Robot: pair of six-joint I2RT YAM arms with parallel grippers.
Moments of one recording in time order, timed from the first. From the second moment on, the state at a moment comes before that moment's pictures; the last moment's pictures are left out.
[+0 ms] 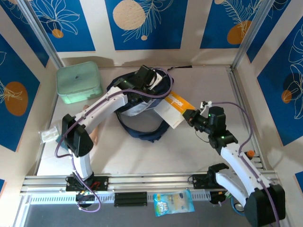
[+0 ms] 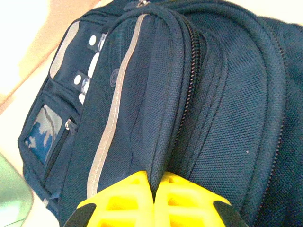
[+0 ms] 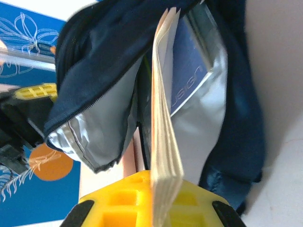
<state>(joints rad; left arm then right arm) -0.74 1.83 1.82 -0.85 -0.23 0.13 0.27 0.86 0.50 -0.03 -0.44 1.08</state>
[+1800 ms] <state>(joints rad) -0.73 1.82 1.81 -0.76 -0.08 0.02 0.51 1.82 0.92 0.42 -0.17 1.51</state>
